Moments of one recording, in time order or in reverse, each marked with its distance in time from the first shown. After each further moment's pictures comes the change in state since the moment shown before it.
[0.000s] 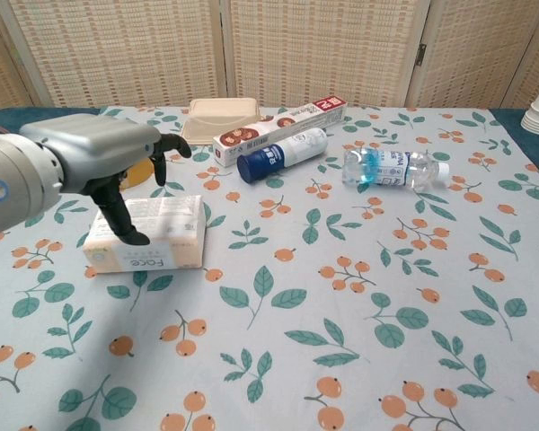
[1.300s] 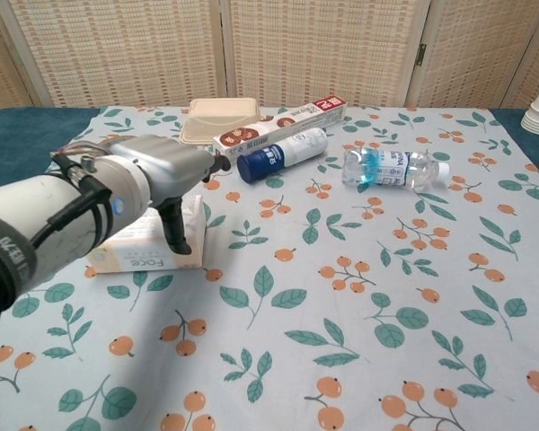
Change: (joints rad) left arm -0.110 -0.173 -0.118 0.254 -0.175 -0.098 0.152; right arm 0.002 -0.001 0.019 0.020 0.029 -0.004 0.011
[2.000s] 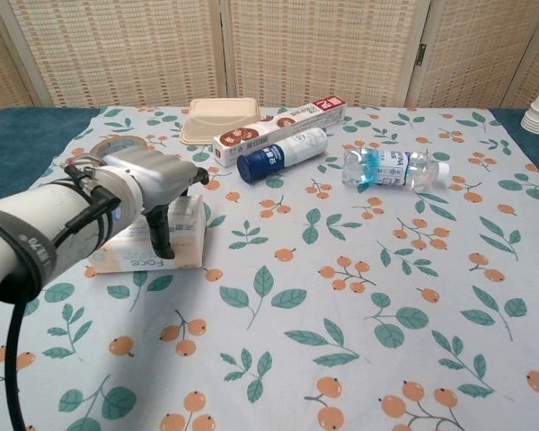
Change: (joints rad) left arm 0.008 -0.017 -0.001 0.102 -0.064 -0.036 0.005; right arm 0.002 -0.015 0.008 0.018 0.009 -0.001 -0.005
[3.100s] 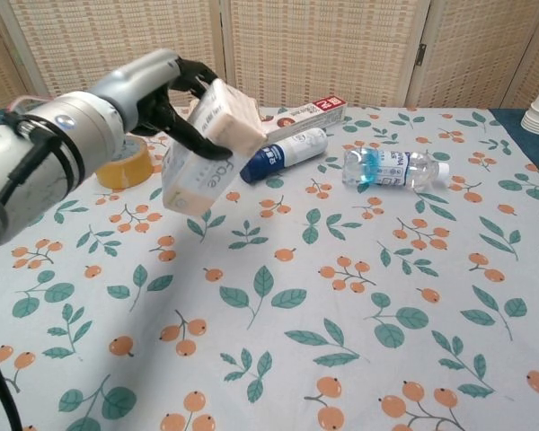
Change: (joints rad) left arm 0.186 0.050 -0.120 -0.036 0.467 -0.024 -0.865; right arm 0.008 -0.019 -0.002 0.010 0.026 -0.005 -0.033
